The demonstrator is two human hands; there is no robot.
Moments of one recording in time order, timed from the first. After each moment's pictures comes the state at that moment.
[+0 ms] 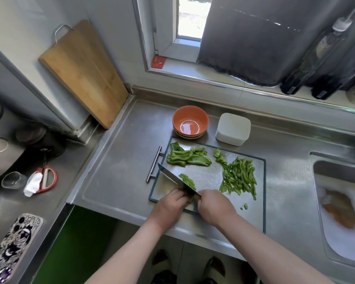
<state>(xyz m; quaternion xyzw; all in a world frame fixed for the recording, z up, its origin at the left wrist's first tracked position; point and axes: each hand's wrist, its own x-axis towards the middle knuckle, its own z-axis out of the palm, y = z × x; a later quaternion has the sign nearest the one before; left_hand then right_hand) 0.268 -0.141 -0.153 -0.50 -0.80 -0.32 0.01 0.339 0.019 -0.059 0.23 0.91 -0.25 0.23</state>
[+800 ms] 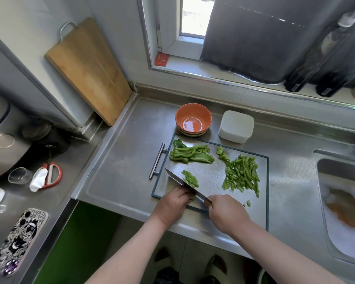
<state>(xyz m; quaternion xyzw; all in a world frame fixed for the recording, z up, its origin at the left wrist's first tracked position) 0.270 -0.143 -0.155 -0.50 -0.80 -0.33 0.03 0.370 0.025 -0.044 0.22 0.91 -0.24 0.24</state>
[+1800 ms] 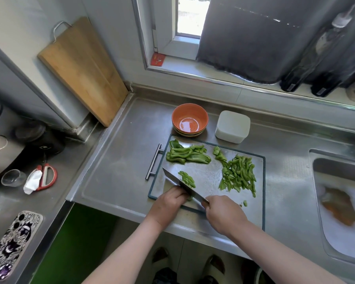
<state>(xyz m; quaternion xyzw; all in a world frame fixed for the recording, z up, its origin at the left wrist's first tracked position) 0.268 -0.144 -0.153 -0.51 -0.81 -0.28 0.03 0.371 0.025 -0.040 0.24 0.90 -0.25 0.25</state>
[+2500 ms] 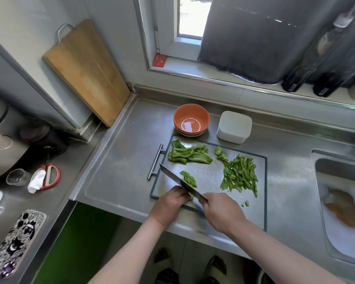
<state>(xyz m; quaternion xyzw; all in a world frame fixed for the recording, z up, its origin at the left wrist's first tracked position) 0.269 -0.145 -0.153 -0.50 -0.82 -0.28 0.01 0.366 0.018 -0.032 0.23 0.91 -0.28 0.22</state>
